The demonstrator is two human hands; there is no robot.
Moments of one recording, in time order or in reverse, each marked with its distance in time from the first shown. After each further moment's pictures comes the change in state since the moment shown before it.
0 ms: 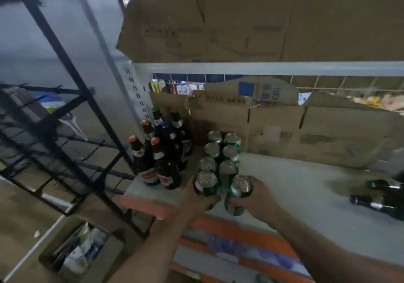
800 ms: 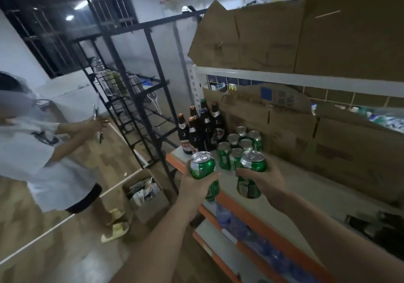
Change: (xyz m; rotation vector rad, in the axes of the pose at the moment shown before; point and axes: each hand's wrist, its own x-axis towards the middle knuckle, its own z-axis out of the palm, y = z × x) left_hand -0.192 0.126 0.095 -0.460 0.613 -0.055; right_hand -0.075 -0.024 -0.120 0.451 -0.354 -0.187
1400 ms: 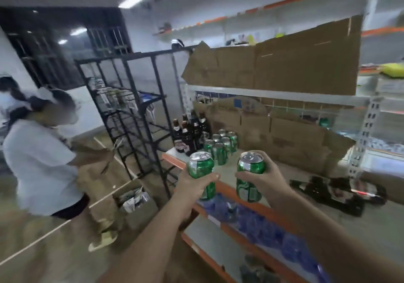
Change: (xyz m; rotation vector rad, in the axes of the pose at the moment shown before) left_hand -0.208 0.024 -0.022 -0.012 -0.130 0.080; right_hand -0.244 -0.056 -0.035 -0.050 0.021 -0.162
